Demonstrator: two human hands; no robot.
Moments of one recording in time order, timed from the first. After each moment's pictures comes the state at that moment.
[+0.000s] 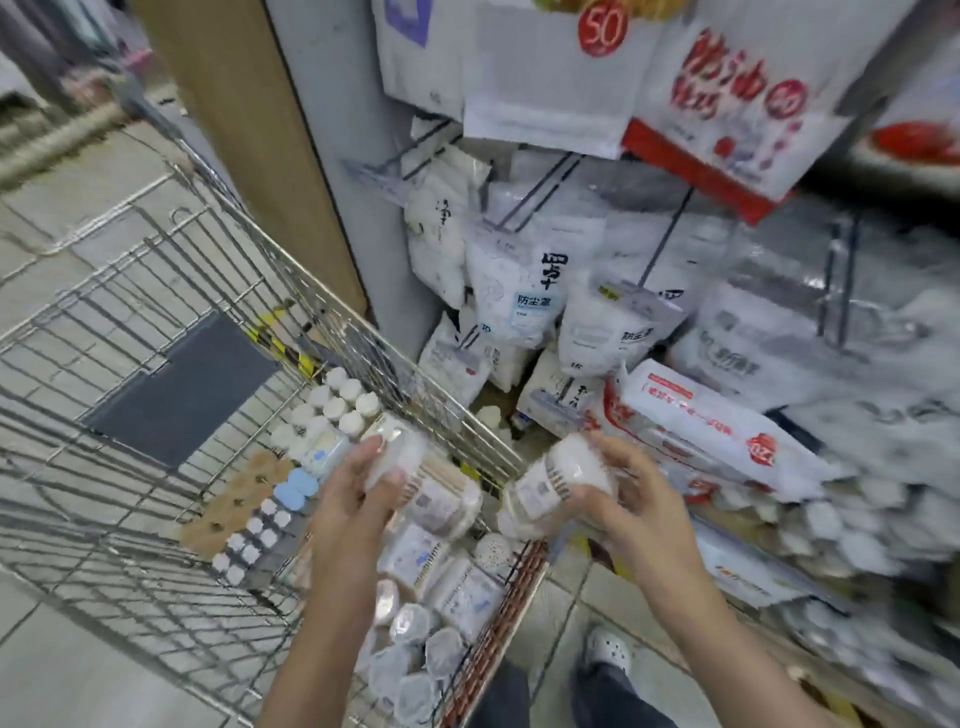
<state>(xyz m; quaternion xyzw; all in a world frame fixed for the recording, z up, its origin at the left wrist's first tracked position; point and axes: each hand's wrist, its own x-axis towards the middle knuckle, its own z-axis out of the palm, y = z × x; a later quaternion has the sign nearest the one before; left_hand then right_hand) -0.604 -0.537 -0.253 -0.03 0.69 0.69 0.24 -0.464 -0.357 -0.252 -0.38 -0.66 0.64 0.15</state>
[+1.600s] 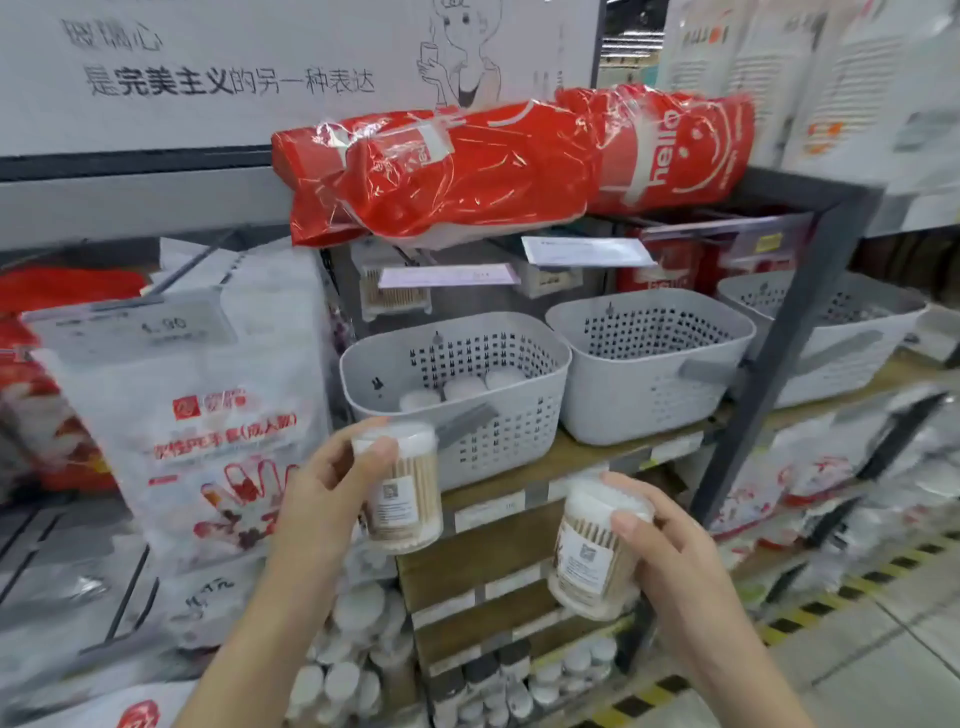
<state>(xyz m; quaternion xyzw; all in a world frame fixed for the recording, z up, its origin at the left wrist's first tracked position) -0.066 -0.099 -0.028 0.46 0.50 0.58 0.45 0.184 -0.126 -0.062 -0.48 -0.43 0.55 0.54</state>
